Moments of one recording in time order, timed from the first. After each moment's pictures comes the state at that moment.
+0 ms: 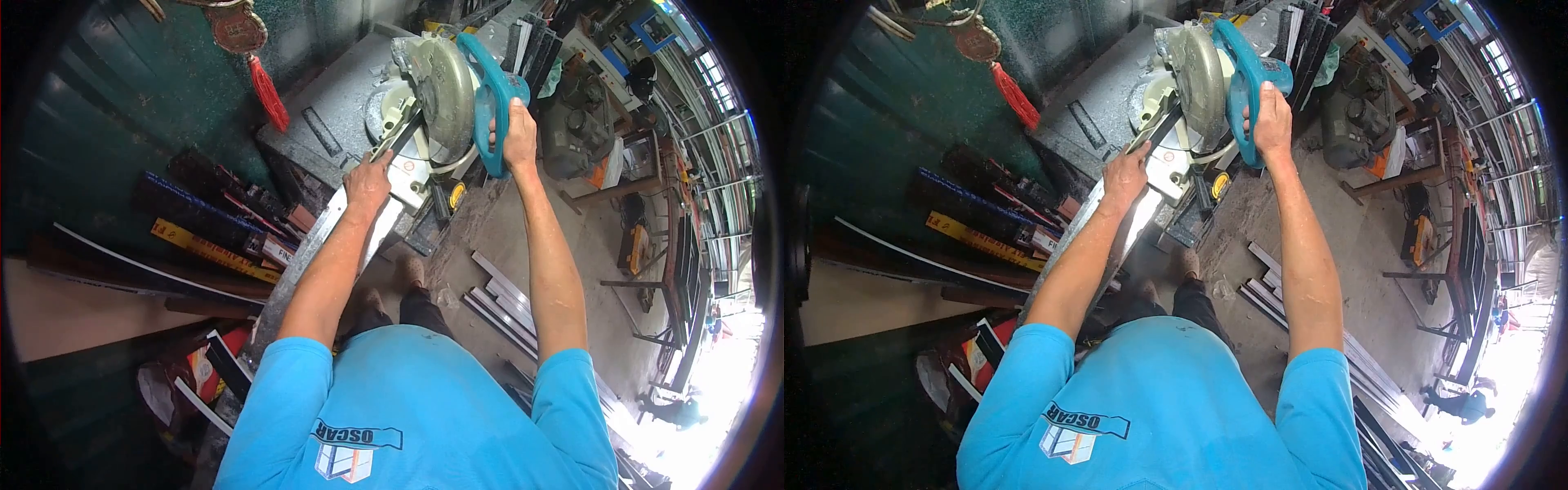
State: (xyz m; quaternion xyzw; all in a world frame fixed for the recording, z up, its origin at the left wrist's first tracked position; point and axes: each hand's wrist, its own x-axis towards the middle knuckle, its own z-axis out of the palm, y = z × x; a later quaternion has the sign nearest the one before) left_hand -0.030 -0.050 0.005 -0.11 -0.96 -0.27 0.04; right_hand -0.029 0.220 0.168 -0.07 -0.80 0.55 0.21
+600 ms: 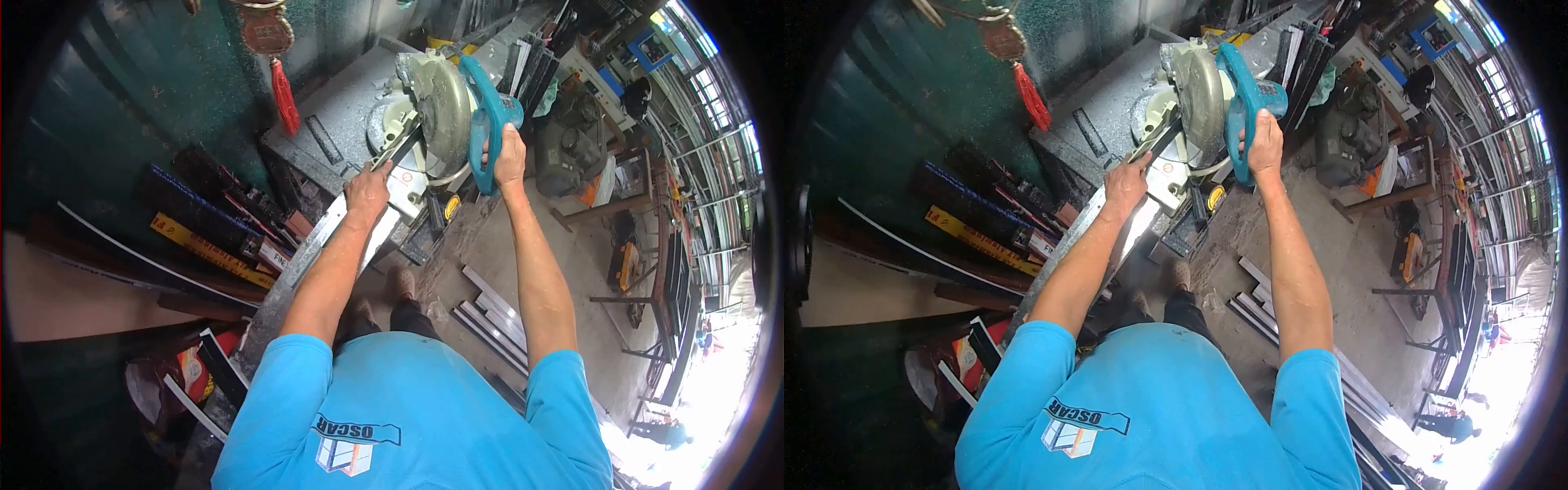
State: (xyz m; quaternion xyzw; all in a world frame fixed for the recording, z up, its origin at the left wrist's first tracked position) left_hand -0.026 -0.047 0.007 -0.10 -0.95 -0.28 0.06; right_hand -0.029 0.225 0.145 -0.05 -0.80 0.56 0.22
